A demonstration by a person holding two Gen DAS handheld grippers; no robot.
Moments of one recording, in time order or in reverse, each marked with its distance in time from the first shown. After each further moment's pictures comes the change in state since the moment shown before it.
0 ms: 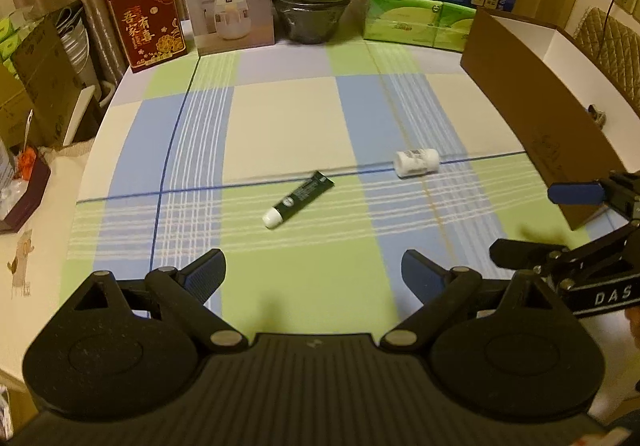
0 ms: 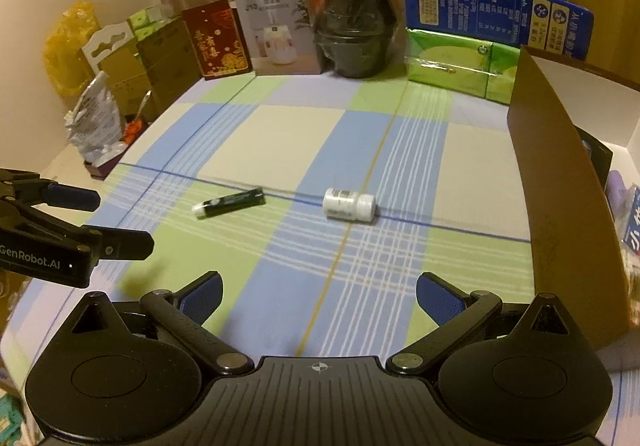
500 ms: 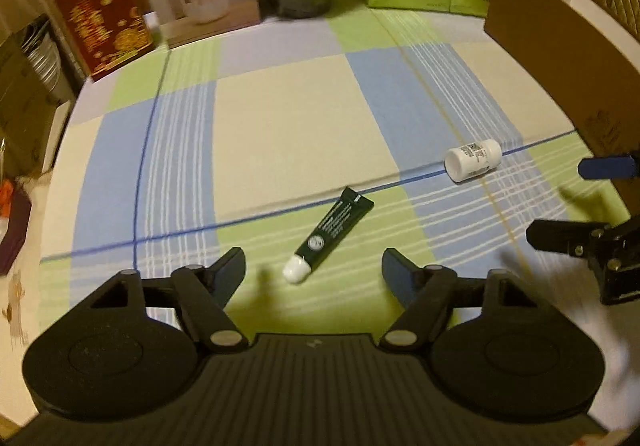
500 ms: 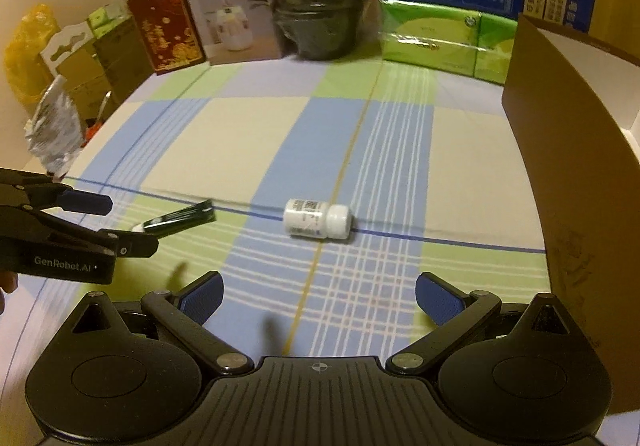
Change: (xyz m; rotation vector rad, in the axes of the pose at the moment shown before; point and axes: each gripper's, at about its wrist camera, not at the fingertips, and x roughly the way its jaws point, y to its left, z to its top) left arm 0.095 0.025 0.029 0.126 0.059 -0.023; right arm 0.063 -0.021 0.018 0.065 0.041 -0.073
